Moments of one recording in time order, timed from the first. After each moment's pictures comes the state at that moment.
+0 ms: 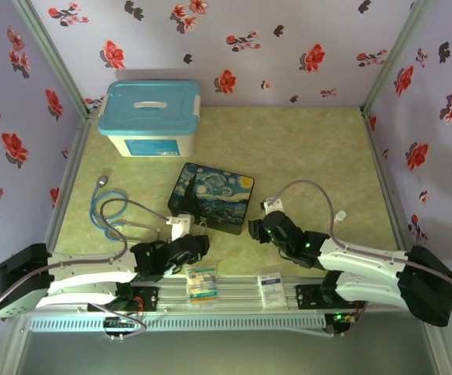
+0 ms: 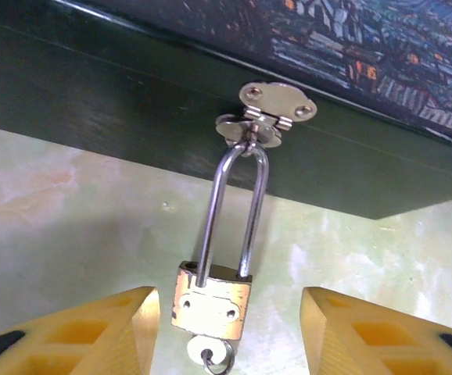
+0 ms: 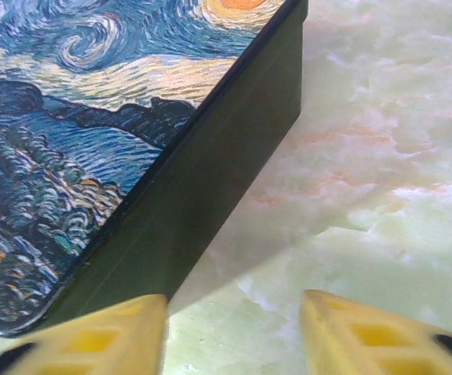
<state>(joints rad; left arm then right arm) -1.25 1.05 0.35 -0.11 -0.49 -0.98 0.97 1.05 0.37 -0.02 0.33 0.55</state>
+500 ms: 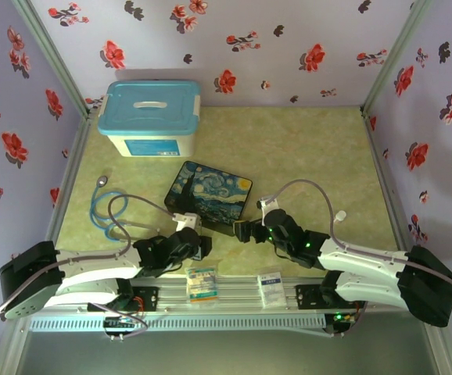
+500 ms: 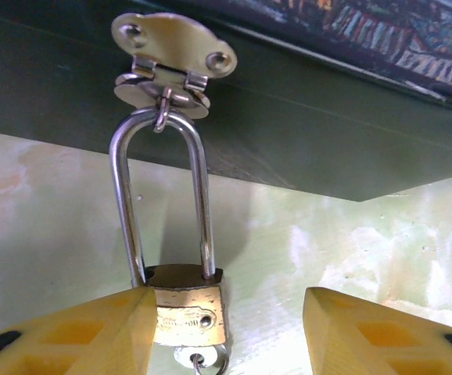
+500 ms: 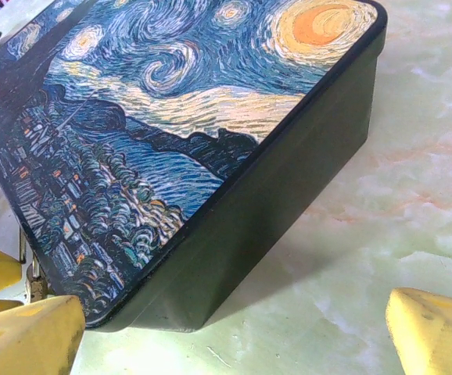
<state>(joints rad) -1.16 1.12 0.35 -0.04 -0.33 -0.85 0.97 1.05 0.37 0.08 0.21 0.54</state>
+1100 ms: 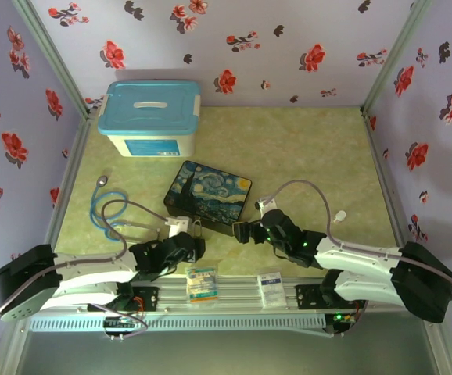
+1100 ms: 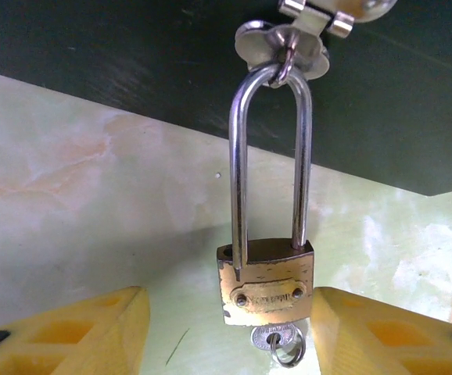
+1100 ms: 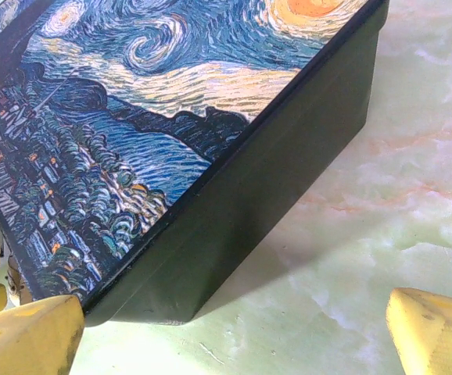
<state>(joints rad) -1.16 1.09 0.27 -0.04 -0.39 -0.89 0.97 1.10 0.37 0.09 0.20 0.54</state>
